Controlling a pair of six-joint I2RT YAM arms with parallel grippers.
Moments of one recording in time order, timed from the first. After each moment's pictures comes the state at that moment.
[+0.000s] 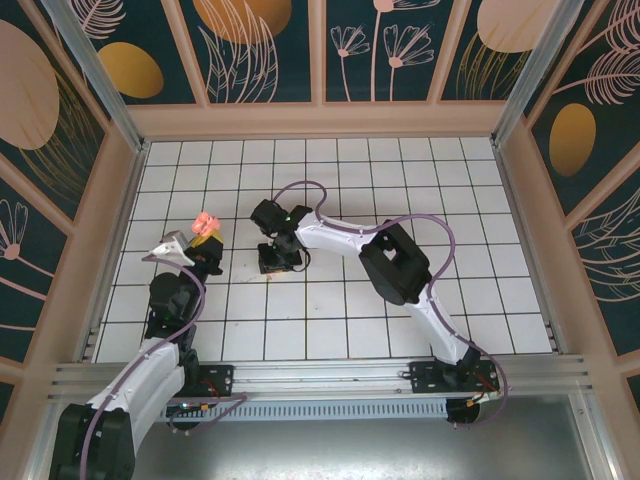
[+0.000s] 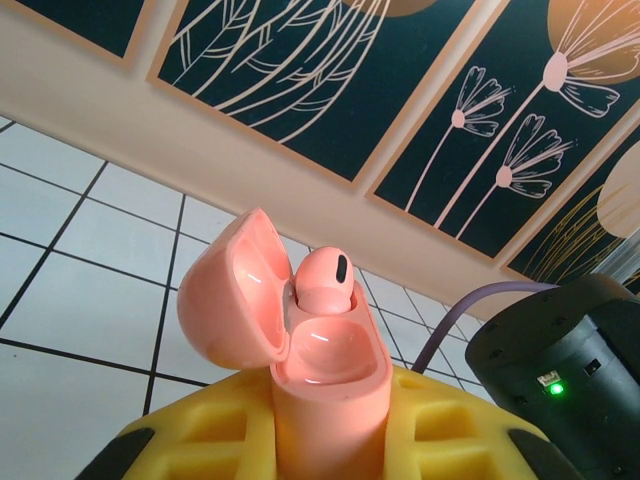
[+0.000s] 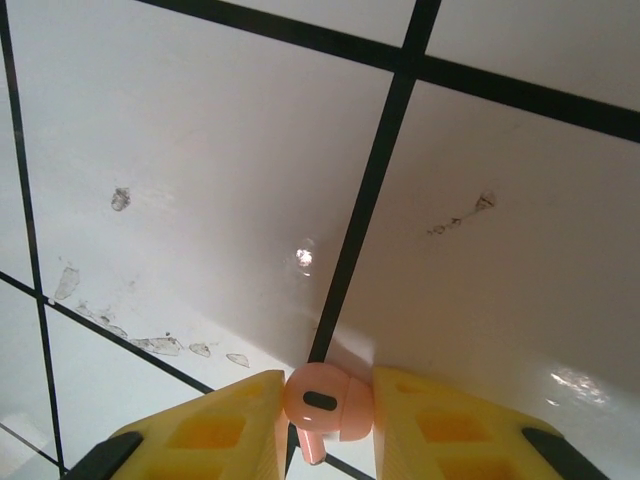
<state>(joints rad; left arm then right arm) -0.16 0.73 0.04 0.72 0.09 -0.58 0.96 2.31 1.83 -0.77 -0.26 0.68</state>
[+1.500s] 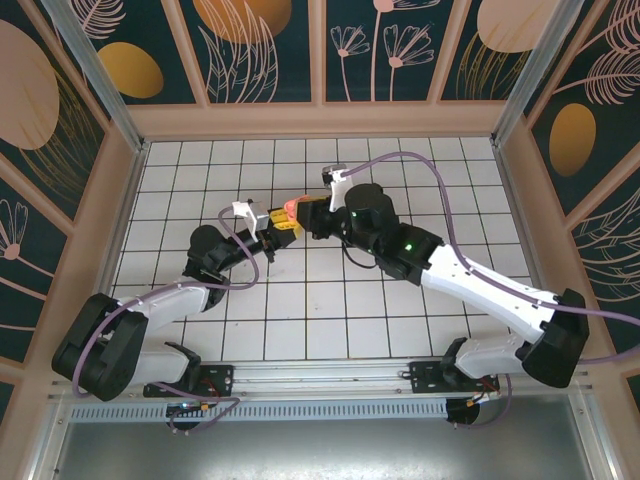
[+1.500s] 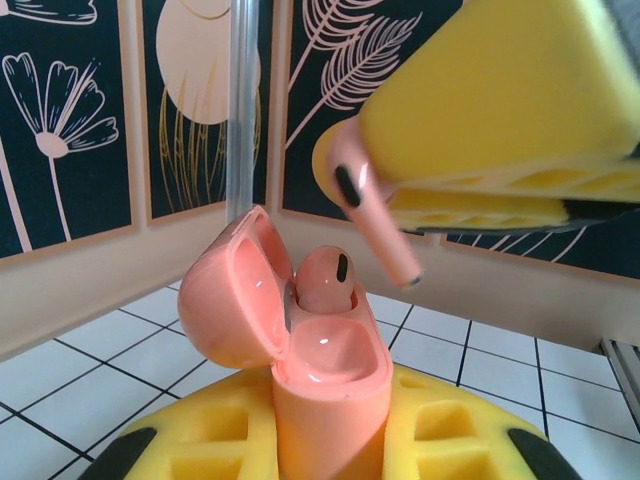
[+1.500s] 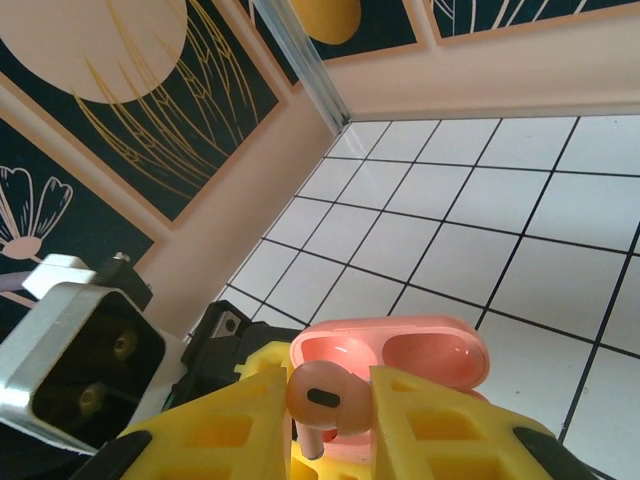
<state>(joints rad) -0.48 1.31 0.46 1.05 0.65 -0.21 0.95 1.29 1.15 -0.13 0.06 0.52</state>
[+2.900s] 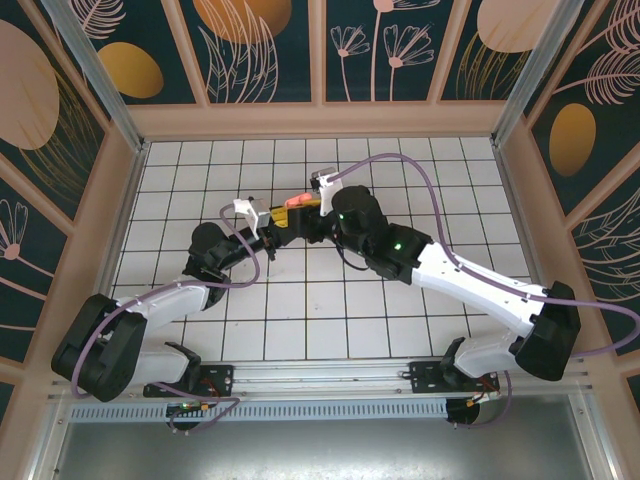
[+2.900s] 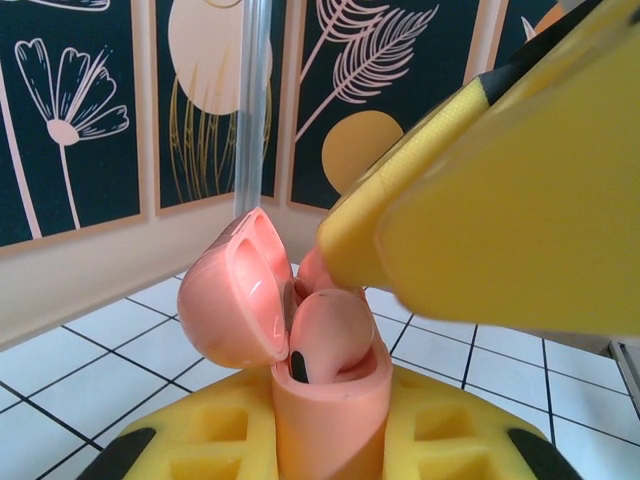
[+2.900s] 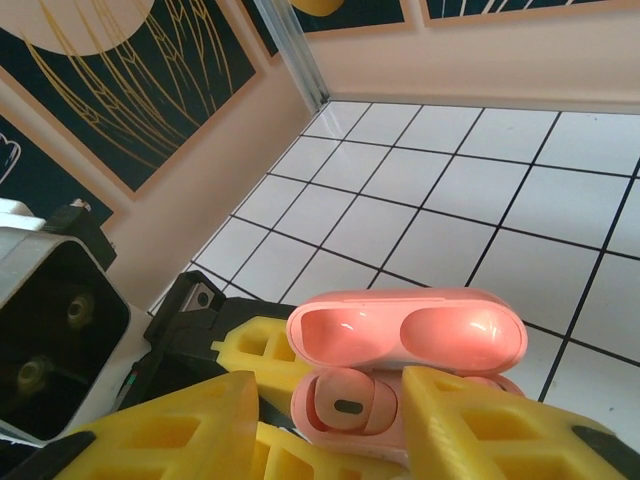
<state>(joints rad) -0.48 1.30 0.48 1.00 0.63 -0.22 0.98 1.34 1.18 -0.18 0.11 0.44</state>
